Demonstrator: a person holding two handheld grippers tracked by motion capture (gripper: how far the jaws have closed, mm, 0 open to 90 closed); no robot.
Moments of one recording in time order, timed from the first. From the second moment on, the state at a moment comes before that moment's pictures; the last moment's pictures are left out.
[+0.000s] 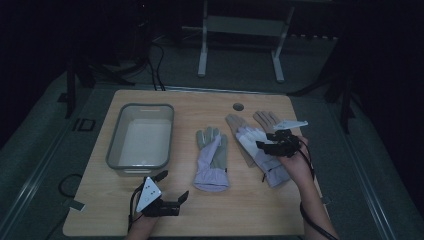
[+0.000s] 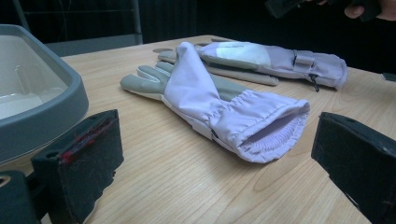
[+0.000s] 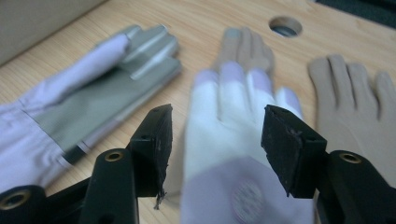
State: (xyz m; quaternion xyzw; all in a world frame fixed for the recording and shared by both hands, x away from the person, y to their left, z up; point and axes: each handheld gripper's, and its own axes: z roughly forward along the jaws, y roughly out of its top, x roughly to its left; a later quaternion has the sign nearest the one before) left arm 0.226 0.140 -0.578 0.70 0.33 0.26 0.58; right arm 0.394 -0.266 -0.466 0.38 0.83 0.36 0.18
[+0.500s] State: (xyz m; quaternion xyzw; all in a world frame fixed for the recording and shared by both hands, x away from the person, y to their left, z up) left arm 0.226 0.140 -0.578 0.70 0.33 0.26 0.58; right arm 0.403 -0.297 -0.513 0.41 0.85 0.31 0.15
